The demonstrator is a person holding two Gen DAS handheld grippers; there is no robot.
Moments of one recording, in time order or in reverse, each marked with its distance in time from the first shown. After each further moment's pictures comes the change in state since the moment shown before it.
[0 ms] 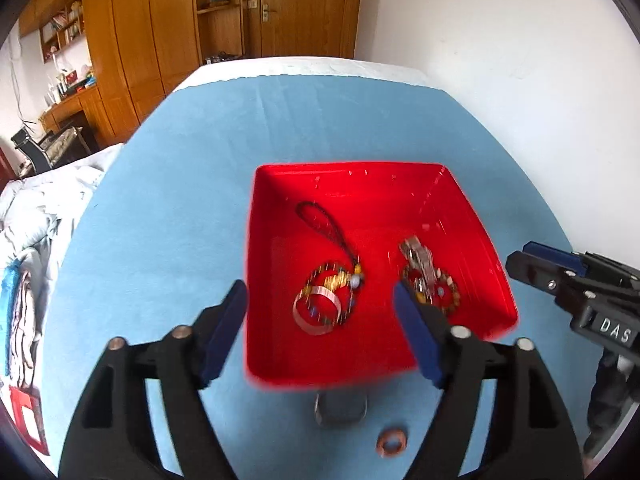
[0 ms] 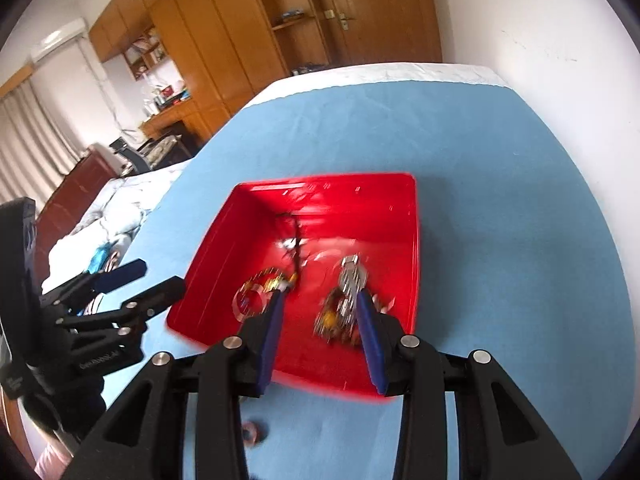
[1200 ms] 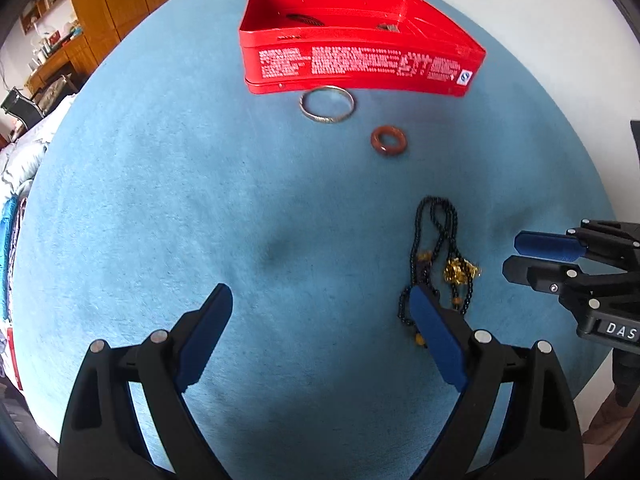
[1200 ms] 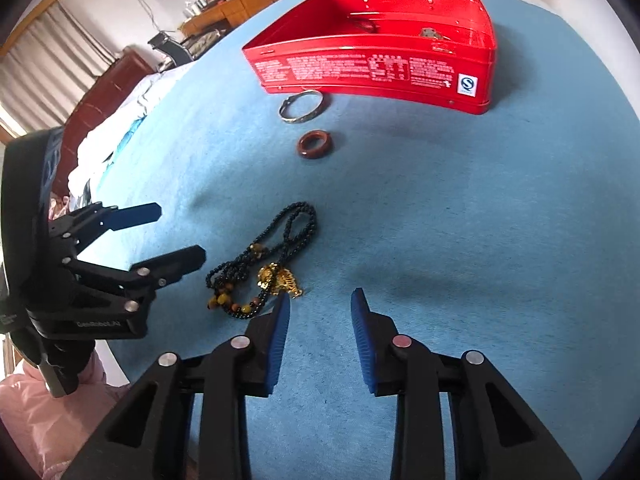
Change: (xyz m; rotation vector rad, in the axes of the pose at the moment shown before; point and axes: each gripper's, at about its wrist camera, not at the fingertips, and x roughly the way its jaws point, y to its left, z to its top) left arm -0.025 0.004 -0.200 0.041 0.282 -0.015; right arm -0.015 0.034 -0.200 -0.139 0.336 0.108
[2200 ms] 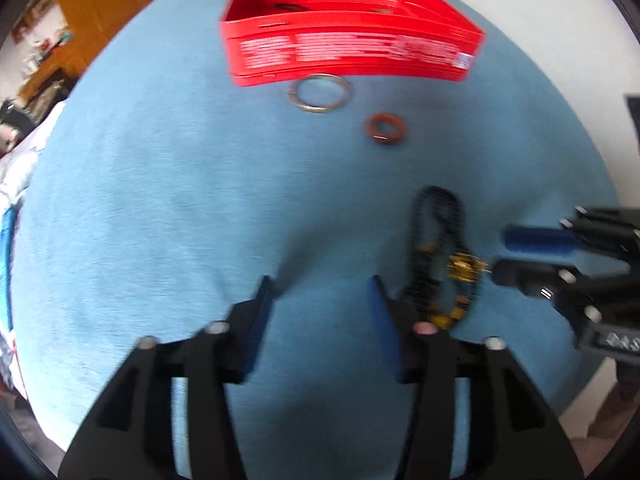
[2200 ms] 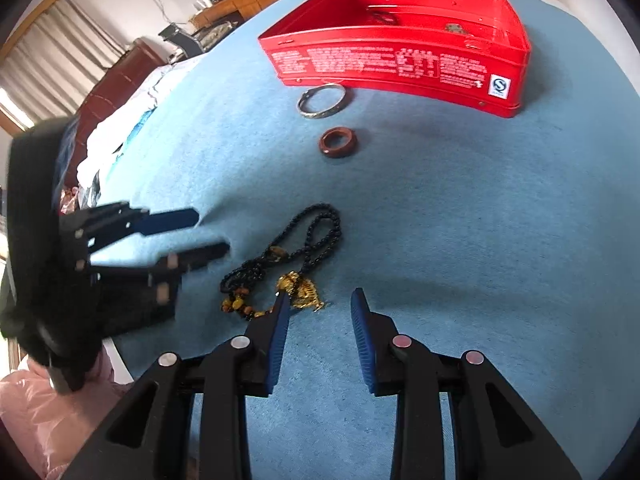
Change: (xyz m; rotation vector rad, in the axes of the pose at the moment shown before) left arm 0.015 -0.017 0.011 0.050 0.038 -0.017; right arm 0.011 0.005 0.009 -0.016 0.025 0.036
